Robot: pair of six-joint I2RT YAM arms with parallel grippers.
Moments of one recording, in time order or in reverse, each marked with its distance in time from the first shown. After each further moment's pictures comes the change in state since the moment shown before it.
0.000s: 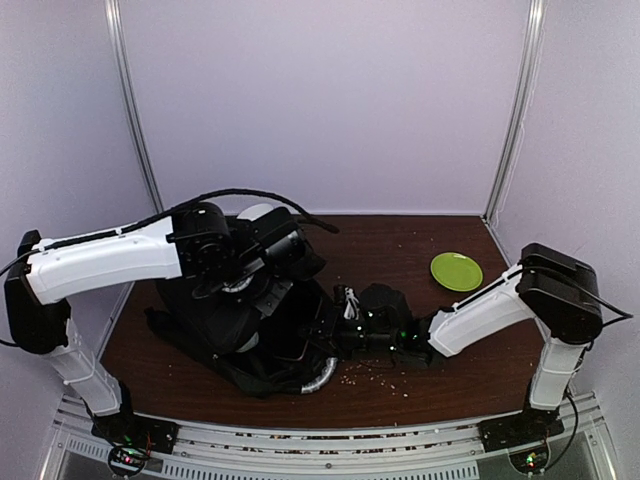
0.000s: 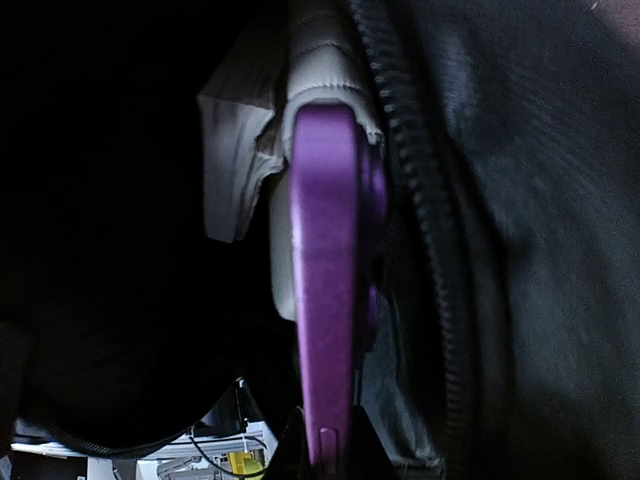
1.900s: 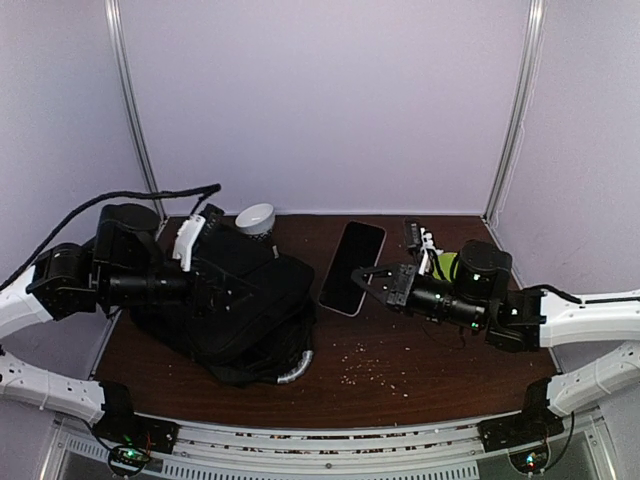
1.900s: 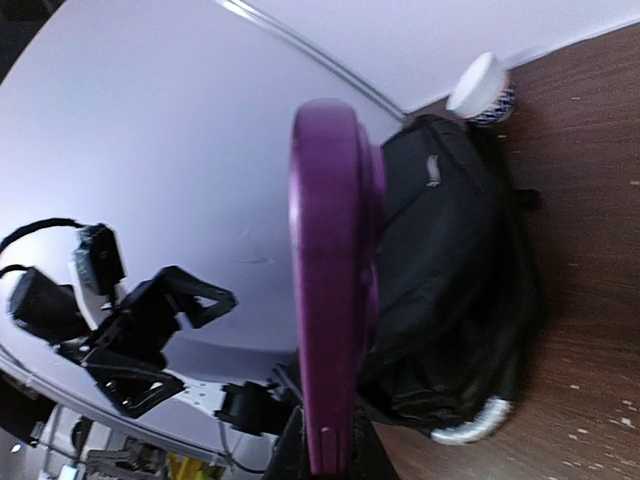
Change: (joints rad) left arm 0.105 -0.697 -0.509 0.478 0.452 -0.014; right arm -0.003 -0.685 -0.106 -0.315 0.168 -0.378
